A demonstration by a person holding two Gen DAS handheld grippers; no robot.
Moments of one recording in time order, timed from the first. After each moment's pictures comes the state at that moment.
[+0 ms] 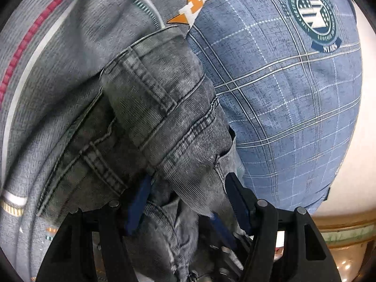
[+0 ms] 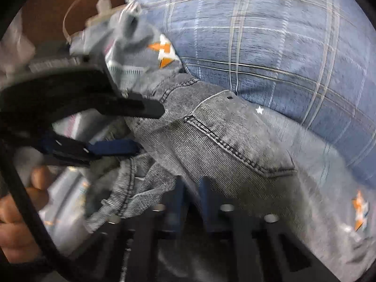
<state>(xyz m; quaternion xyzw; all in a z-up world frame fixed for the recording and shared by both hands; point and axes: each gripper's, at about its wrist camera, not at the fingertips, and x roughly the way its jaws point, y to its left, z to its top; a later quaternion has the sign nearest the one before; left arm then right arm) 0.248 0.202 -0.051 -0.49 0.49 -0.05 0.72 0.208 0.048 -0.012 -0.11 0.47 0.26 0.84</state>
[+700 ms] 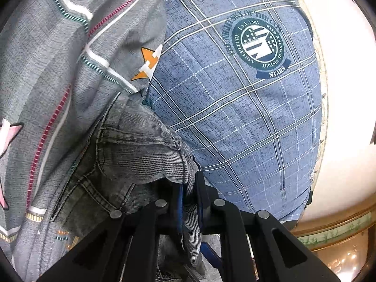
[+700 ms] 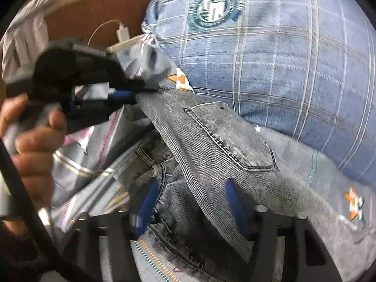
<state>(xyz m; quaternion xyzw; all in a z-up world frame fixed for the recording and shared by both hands) 0.243 0.226 0.007 -0.50 0.39 -0.08 0.76 0.155 0.041 0.032 -0.10 0.40 0.28 0.87</state>
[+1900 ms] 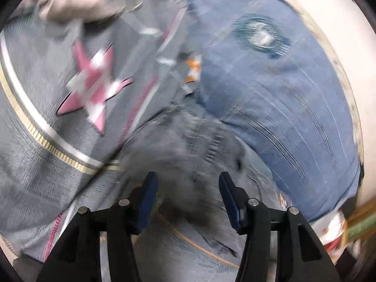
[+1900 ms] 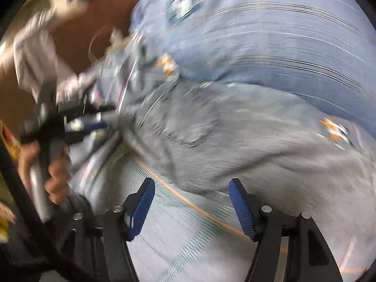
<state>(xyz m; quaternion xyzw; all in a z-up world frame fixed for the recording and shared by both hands) 0.097 0.186 0.011 -0.33 0.37 0.04 0.87 0.059 -0.084 0.042 0.01 0.44 0.26 0.86</state>
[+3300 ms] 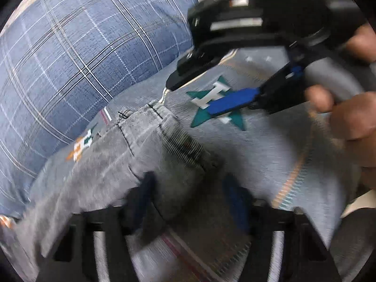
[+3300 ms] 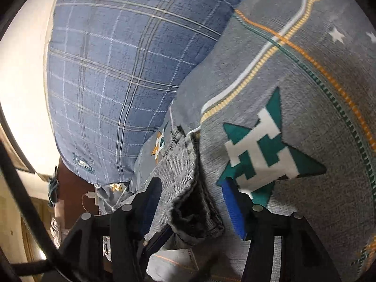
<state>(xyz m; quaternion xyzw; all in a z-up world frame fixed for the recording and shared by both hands) 0.108 -0.362 -0.036 0.28 0.39 -0.29 0.83 0.115 -0.504 -0.015 0.48 0.46 0.11 0.74</state>
